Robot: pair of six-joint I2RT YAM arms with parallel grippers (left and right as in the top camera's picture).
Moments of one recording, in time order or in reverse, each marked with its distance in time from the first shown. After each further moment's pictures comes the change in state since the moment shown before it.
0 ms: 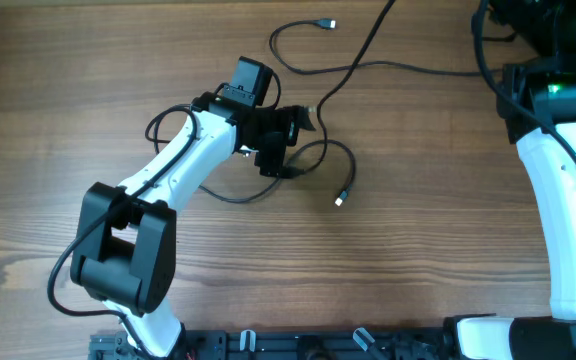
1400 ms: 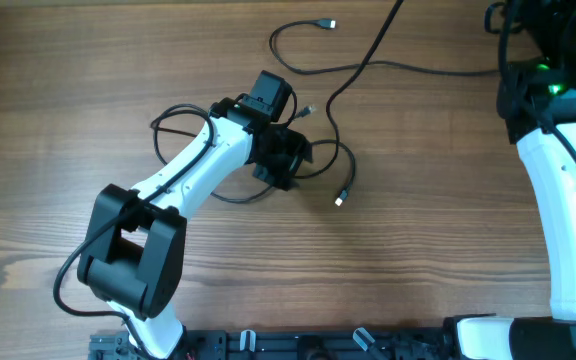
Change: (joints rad) left arm -0.077 0.000 -0.001 -0.154 -0.194 0.271; right arm 0.000 0.000 0.000 0.207 0.098 0.187
